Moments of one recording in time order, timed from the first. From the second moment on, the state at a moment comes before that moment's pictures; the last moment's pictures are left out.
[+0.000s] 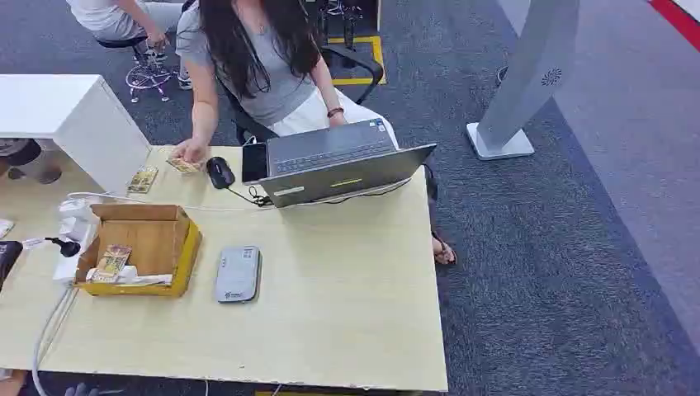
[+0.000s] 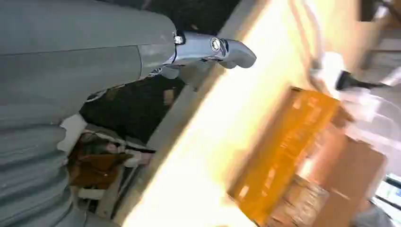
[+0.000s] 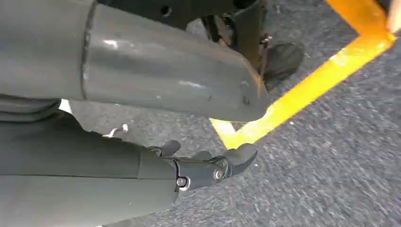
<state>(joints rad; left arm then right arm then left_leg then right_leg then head) 0.30 -0.30 0.63 -1.23 0.22 -0.36 -0.63 -0.01 0.07 -0.19 -0.19 -0.31 -0.31 -0.14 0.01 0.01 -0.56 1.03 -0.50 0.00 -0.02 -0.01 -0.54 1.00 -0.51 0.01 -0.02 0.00</state>
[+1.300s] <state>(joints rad) 0.00 -0.14 0.42 -1.72 -0.24 -0.06 -0.56 -0.03 0.10 0.03 -0.18 -0.07 -0.16 0.02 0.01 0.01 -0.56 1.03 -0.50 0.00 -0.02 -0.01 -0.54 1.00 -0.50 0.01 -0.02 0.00</state>
